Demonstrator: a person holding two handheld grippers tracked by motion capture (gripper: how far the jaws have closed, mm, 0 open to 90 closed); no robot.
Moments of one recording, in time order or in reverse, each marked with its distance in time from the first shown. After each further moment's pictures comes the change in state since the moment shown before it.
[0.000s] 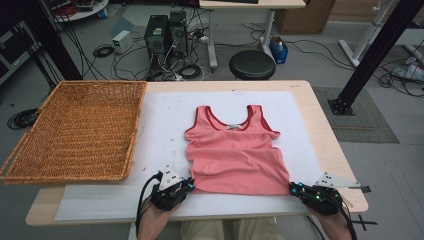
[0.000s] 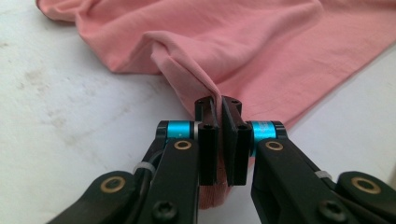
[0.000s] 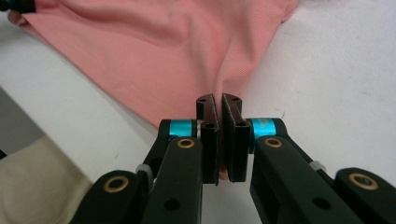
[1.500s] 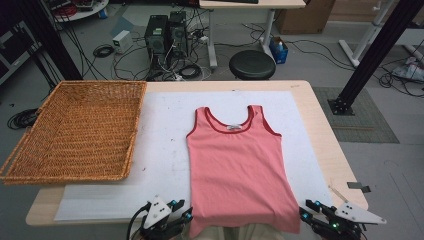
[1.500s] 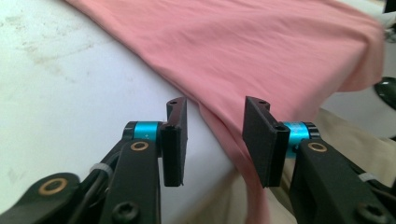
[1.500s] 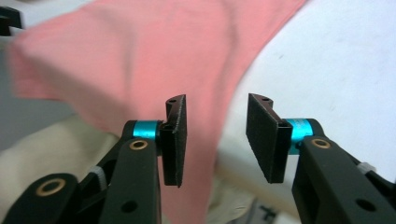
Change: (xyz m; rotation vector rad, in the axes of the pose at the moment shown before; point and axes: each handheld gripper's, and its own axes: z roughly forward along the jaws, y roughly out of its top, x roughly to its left) left arm -0.031 -0.044 -0.031 -0.065 0.001 -0.039; right arm 0.021 -0.049 -0.042 -0.090 -0.056 0.000
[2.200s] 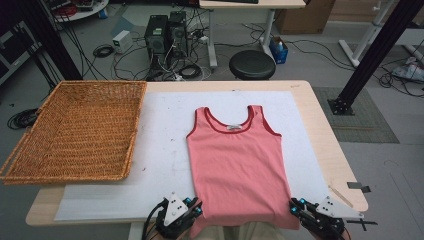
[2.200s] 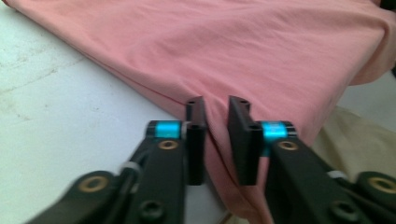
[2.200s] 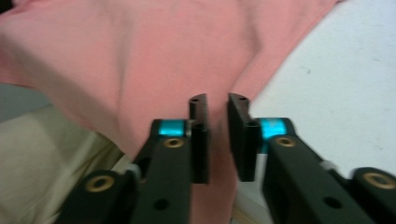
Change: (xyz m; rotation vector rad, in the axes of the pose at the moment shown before) left arm -0.012 0.003 0.020 -0.004 -0.020 0.089; right arm 0.014 0.003 0.028 0.024 -0.016 -0.106
